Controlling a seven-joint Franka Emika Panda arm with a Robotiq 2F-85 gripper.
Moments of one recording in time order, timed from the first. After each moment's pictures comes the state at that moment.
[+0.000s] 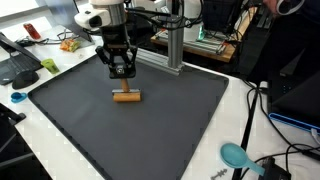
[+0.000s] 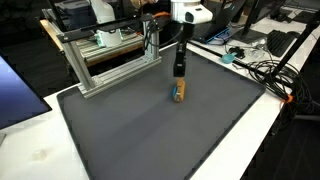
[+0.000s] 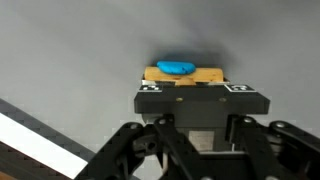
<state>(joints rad) -0.06 0.36 0.07 -1.96 -0.11 2.43 -0.54</state>
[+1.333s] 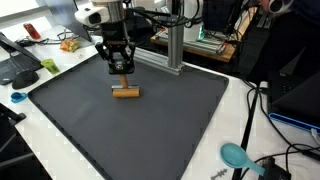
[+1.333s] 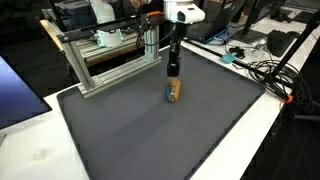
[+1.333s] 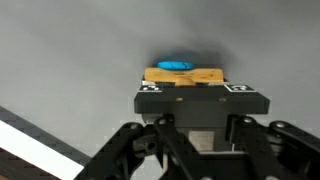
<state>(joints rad) -0.08 0.32 0.06 -2.01 -0.11 2.44 -0.57</state>
